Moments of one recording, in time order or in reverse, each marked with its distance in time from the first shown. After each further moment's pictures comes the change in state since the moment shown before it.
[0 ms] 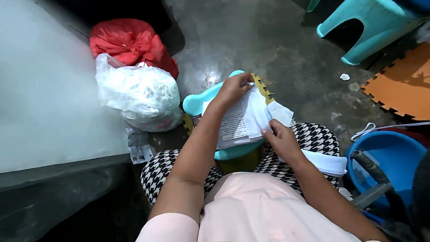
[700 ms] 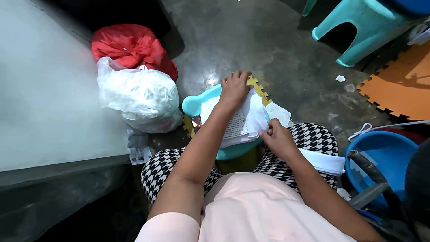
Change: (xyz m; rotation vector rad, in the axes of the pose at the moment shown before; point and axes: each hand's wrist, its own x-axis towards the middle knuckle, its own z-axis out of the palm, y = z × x) left_hand 0.000 0.009 0.023 0.365 0.191 -0.014; right_hand 0.000 -0.006 -0.003 -0.221 -0.037 0.096
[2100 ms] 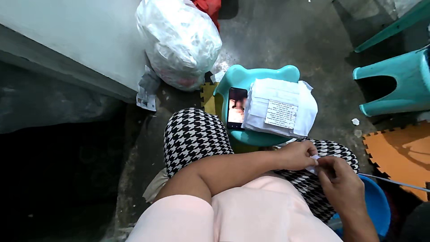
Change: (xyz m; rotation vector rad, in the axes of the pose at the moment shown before) left_hand -0.157 0.071 0.048 -1.110 -0.471 -0.051; right_hand -0.086 0.032 -0.016 -0.516 0.280 -0.516
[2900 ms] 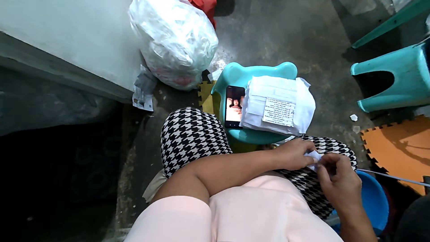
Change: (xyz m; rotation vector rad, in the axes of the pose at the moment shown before) left_hand -0.002 0.000 0.000 0.179 0.011 0.078; right_hand -0.003 0.006 0.005 0.031 0.059 -0.010
